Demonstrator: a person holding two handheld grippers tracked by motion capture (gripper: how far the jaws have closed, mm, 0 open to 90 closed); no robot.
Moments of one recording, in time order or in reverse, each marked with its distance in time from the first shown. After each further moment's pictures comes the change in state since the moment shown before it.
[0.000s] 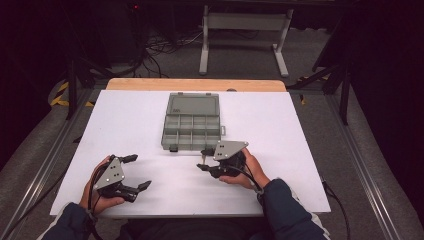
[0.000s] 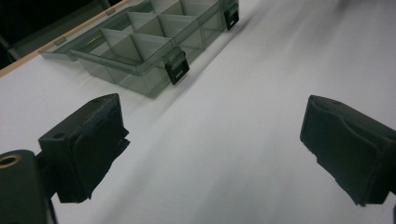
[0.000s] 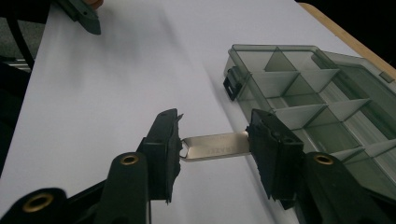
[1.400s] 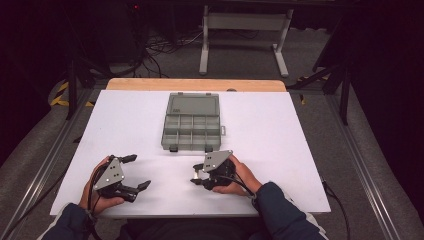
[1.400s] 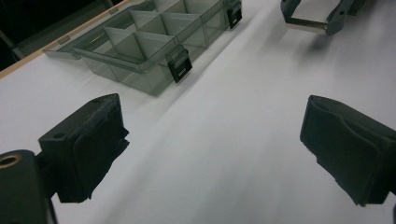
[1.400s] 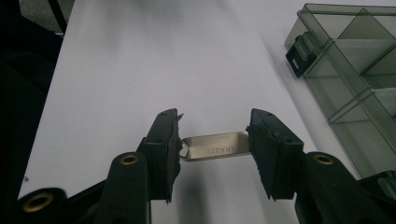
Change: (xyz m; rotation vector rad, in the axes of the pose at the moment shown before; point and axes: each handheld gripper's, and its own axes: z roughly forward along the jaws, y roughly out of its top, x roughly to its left) left arm 0.000 -0.001 0.000 0.006 0.011 0.000; right arm 0.020 -0.012 0.031 0.093 0.135 -0.018
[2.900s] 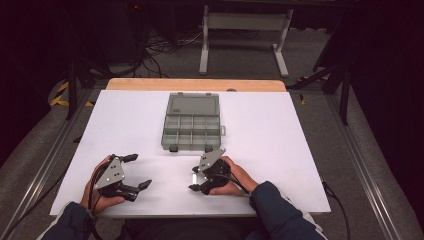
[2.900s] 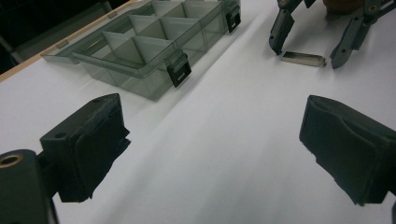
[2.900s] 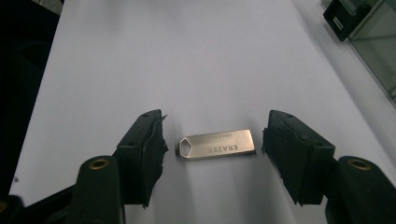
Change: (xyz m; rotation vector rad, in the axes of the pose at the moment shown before) left arm 0.001 0.000 0.002 -0.012 -0.006 0.005; right arm -0.005 -0.010 0.024 0.069 0.093 0.083
